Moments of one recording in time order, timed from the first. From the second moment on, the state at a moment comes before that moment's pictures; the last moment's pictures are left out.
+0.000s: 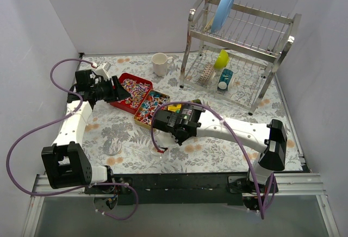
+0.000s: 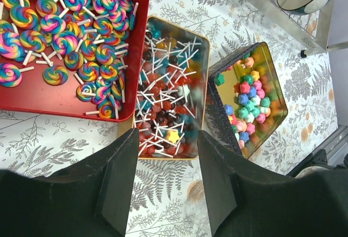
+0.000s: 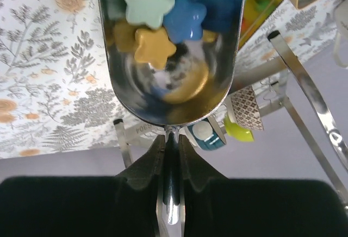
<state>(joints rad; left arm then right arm) 0.11 1.32 1.04 -0.45 0.68 -0.17 1.28 1.68 1.62 -1.35 0.40 -0.97</state>
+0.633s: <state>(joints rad) 0.12 1.27 1.02 -0.45 0.84 -0.17 1.32 1.69 1.65 -1.36 0.53 -0.95</state>
